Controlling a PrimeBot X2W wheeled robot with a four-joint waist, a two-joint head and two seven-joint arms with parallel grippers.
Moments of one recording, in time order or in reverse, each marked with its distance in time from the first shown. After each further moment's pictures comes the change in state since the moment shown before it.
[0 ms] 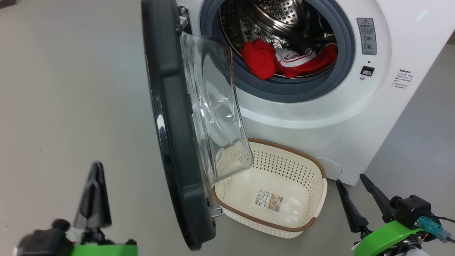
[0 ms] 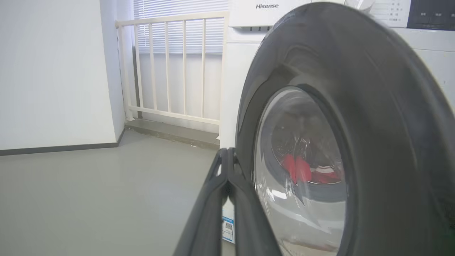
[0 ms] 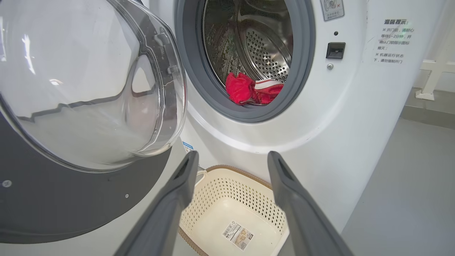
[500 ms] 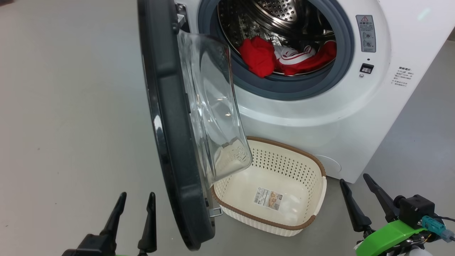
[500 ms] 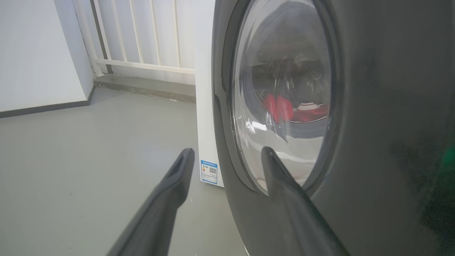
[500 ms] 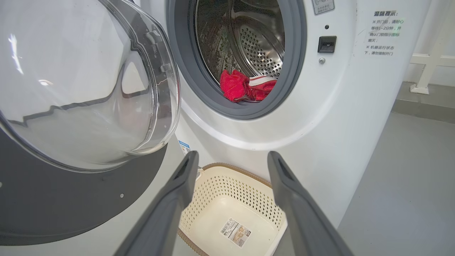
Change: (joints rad) left arm 0.008 0.000 -0.104 0.220 0.022 -0.040 0.000; right arm 0.000 -0.003 -0.012 0.006 0.010 0.000 0.000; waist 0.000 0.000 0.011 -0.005
